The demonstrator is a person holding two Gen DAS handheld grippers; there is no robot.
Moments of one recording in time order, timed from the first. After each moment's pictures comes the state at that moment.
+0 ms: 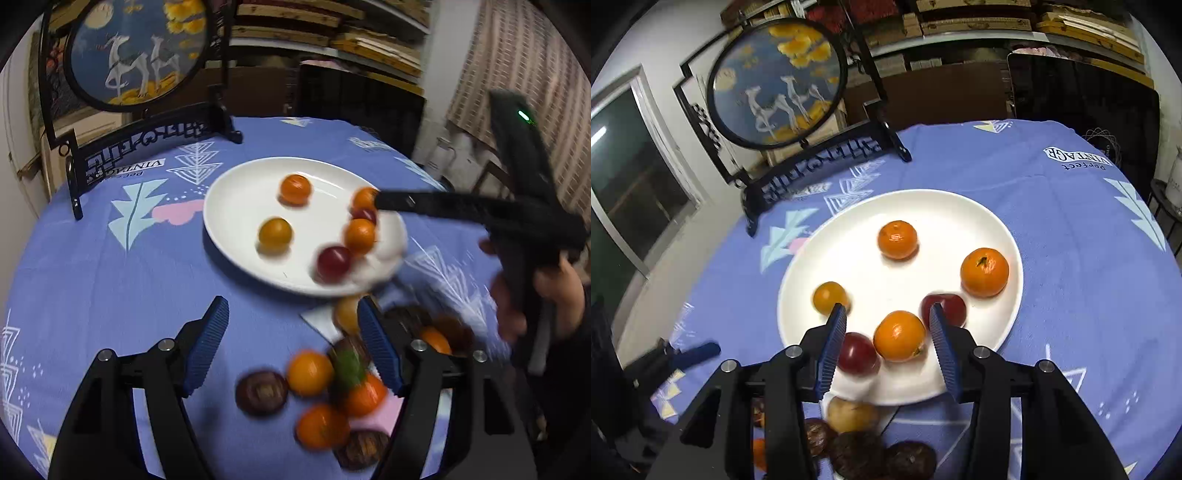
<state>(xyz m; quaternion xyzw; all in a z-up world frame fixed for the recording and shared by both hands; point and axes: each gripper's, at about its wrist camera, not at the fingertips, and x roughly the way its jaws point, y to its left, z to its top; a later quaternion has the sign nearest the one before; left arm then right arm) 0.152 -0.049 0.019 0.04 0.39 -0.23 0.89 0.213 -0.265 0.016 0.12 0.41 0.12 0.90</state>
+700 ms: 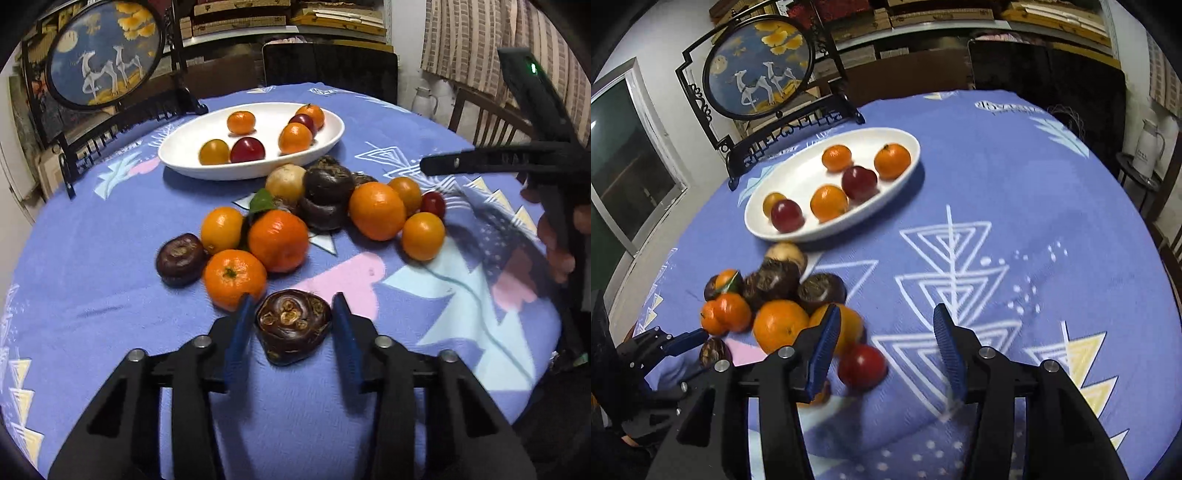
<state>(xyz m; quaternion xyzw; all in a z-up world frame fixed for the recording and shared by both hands) 0.053 -0.084 -0.047 0.12 0.39 -0.24 0.88 0.088 -0.333 -0.036 0.11 0.43 0.08 0.89</state>
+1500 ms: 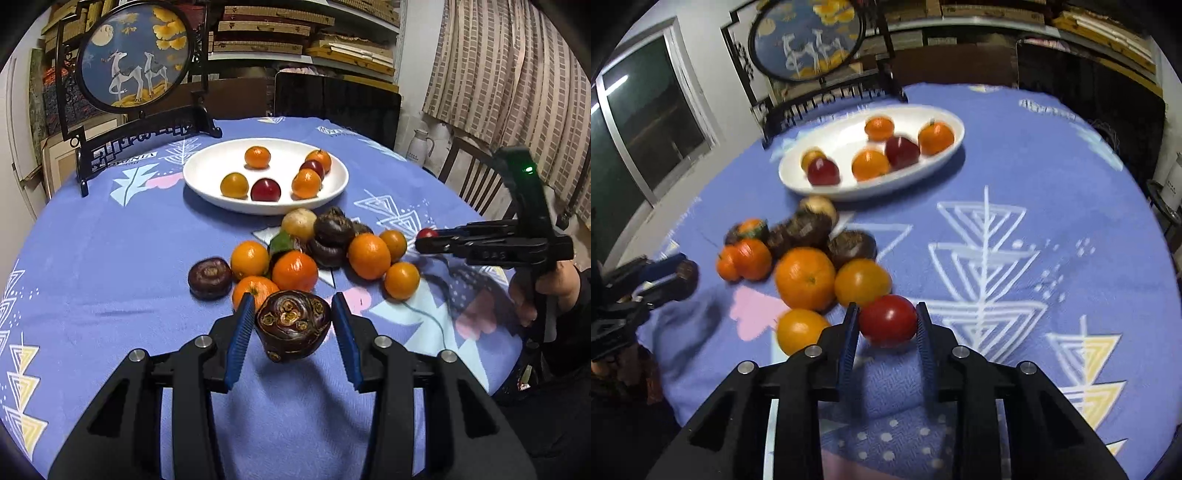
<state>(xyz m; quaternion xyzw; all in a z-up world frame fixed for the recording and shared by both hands) 0.050 -0.049 -0.006 0.05 0.36 -0.25 0.90 0.072 -0.318 -0.035 0.05 0.44 0.15 0.89</state>
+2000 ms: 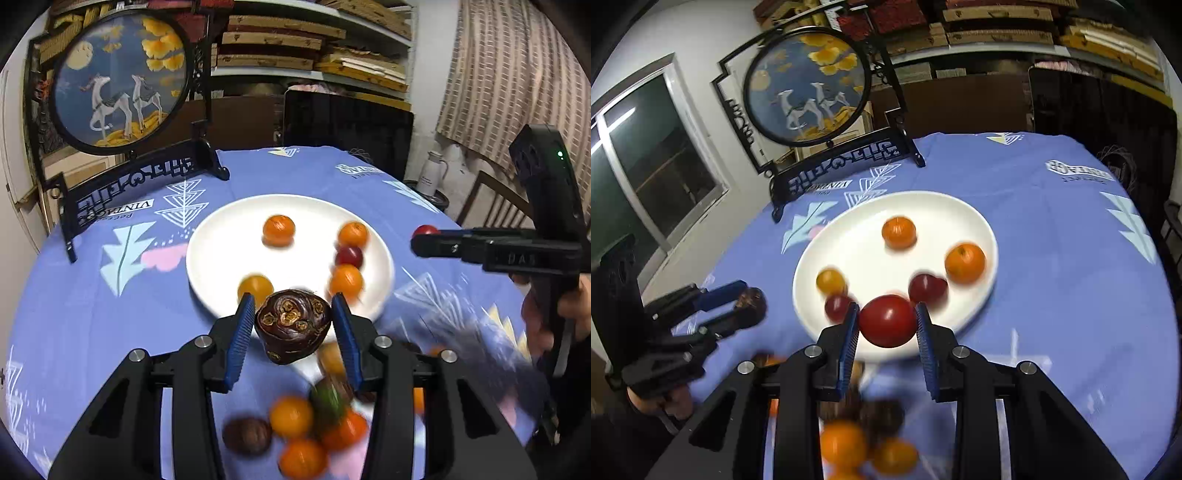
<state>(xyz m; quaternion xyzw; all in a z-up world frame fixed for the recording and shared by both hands) 0.190 -0.077 0.034 0.05 0.34 -0.24 0.91 0.197 -0.300 0.027 0.10 0.40 0.17 0.90</state>
